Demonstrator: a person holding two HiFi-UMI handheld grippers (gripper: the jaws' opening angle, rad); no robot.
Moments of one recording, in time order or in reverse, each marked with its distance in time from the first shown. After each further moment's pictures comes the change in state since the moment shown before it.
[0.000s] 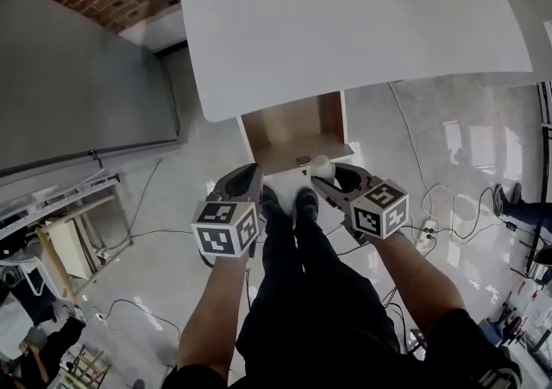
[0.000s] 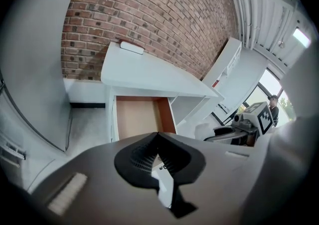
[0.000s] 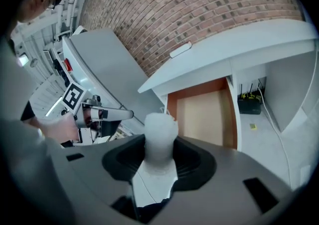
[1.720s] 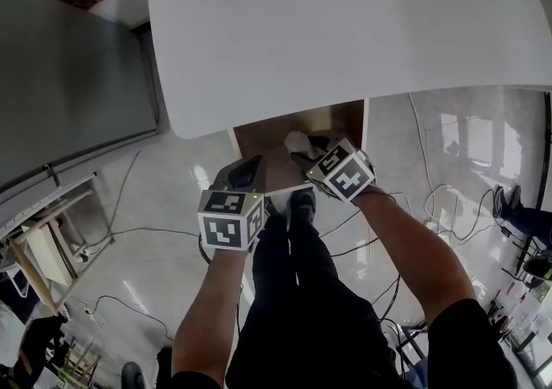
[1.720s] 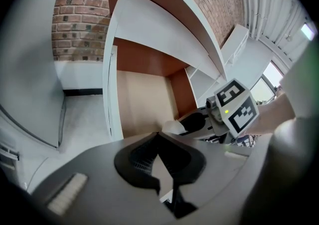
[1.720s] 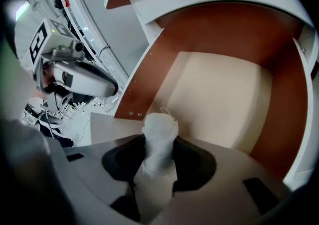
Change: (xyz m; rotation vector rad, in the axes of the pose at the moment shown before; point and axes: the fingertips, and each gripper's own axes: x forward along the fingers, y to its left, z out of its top) left arm 0.122 0.058 -0.065 0.008 0.121 -0.001; right arm 0.164 -0.110 -0.080 -0.378 0.440 -0.015
